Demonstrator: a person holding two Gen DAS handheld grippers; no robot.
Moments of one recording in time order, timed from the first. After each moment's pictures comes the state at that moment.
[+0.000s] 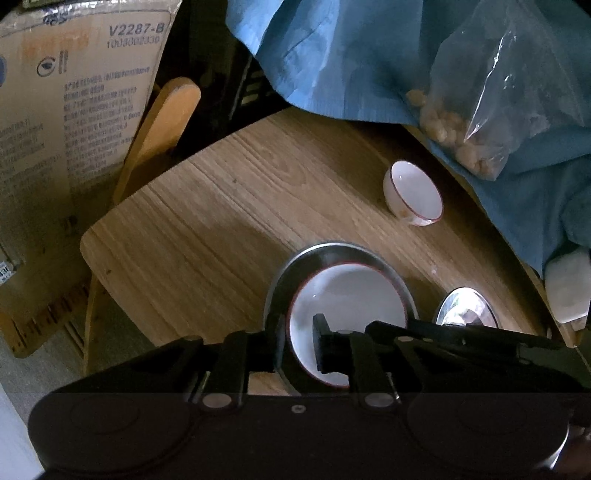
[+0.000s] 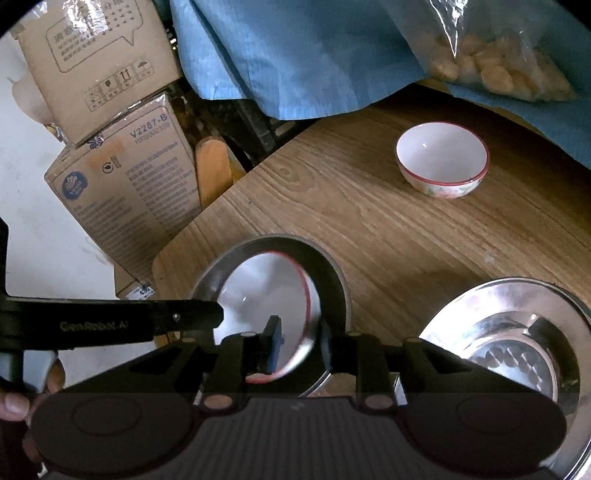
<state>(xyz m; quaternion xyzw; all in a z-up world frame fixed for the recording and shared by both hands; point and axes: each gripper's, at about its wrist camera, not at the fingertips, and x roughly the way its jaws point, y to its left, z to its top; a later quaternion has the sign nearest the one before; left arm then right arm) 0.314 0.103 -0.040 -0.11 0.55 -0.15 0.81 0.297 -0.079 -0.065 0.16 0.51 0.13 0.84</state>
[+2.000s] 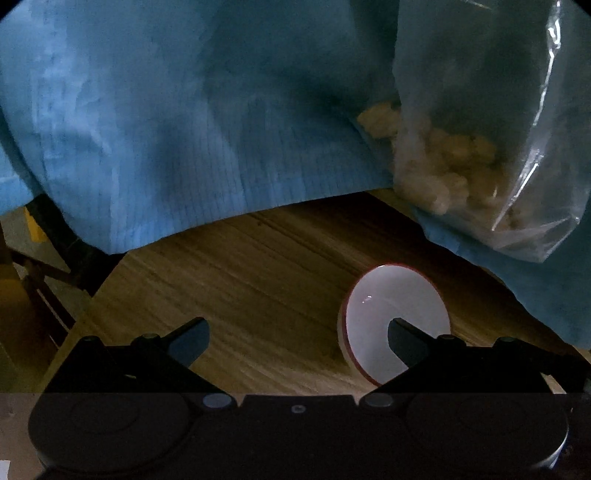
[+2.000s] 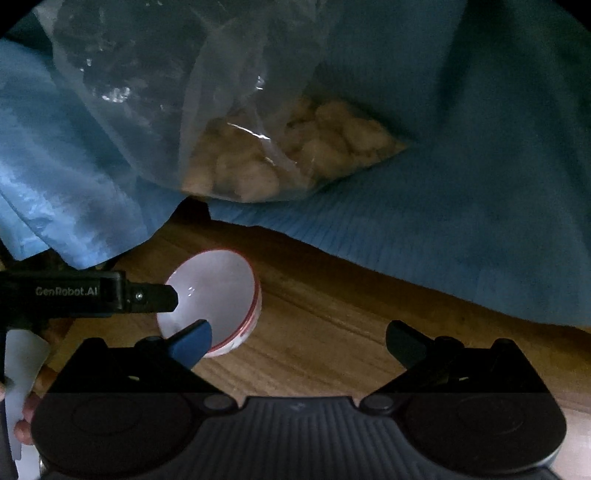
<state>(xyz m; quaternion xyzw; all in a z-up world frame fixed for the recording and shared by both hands) 0.469 -0.034 -0.075 0.00 0.54 -0.19 0.82 0.363 -0.211 -0.097 0.19 0.45 -0.07 0.87</state>
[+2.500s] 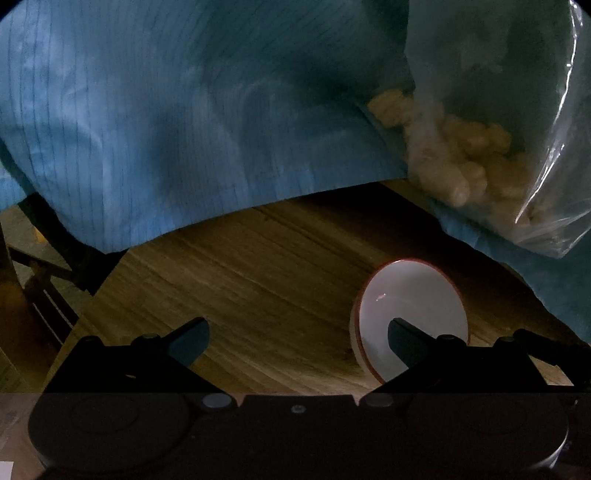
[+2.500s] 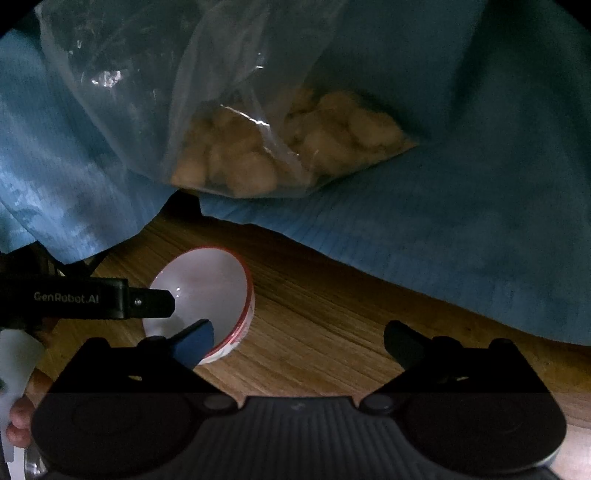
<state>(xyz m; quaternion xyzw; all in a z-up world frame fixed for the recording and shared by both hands) 0.477 -0.042 -0.087 0.01 0.55 -0.18 0.82 0.375 -0.208 -0.106 0.18 0.46 -0.07 0.87</state>
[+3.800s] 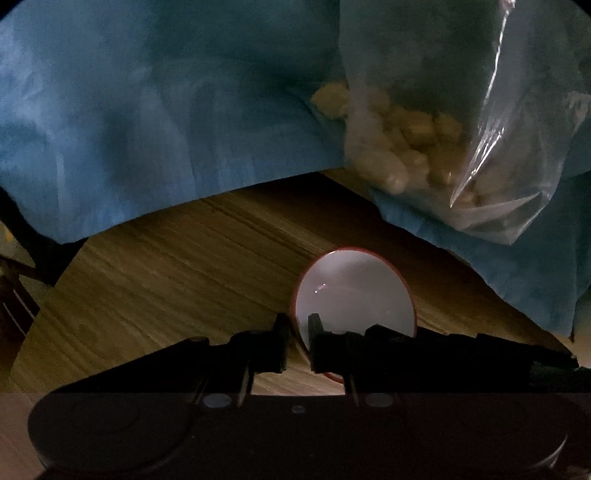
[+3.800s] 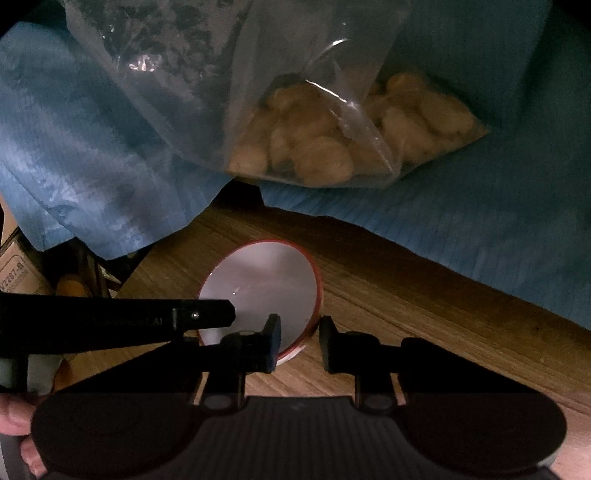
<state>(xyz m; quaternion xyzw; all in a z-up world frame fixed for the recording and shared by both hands) 0.469 -0.049 -0.078 -0.02 0.55 -0.23 0.80 0.396 -0.190 -0.110 0.21 0.46 0.00 0.86</state>
